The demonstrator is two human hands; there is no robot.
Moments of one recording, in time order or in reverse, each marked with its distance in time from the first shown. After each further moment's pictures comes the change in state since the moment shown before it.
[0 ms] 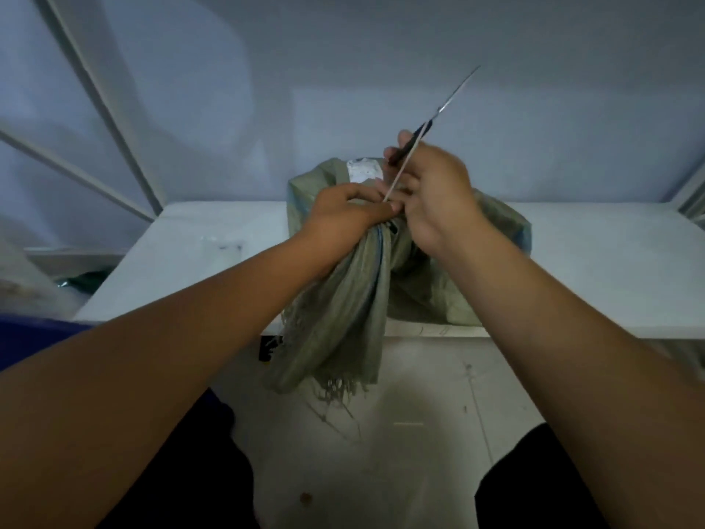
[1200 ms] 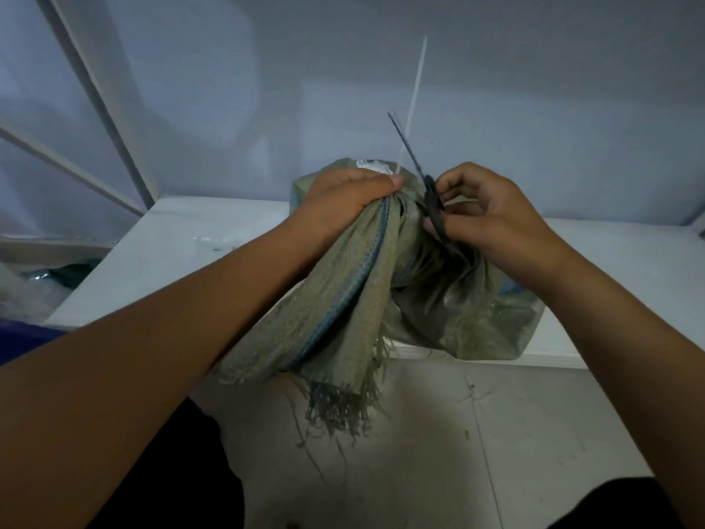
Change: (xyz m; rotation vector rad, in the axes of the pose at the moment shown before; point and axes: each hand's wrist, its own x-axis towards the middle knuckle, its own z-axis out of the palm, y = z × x) left_hand 0.023 0.018 -0.019 -0.174 -0.017 -0.084; right_hand 0.021 -0.008 -0.067 -0.817 -0.371 -0.243
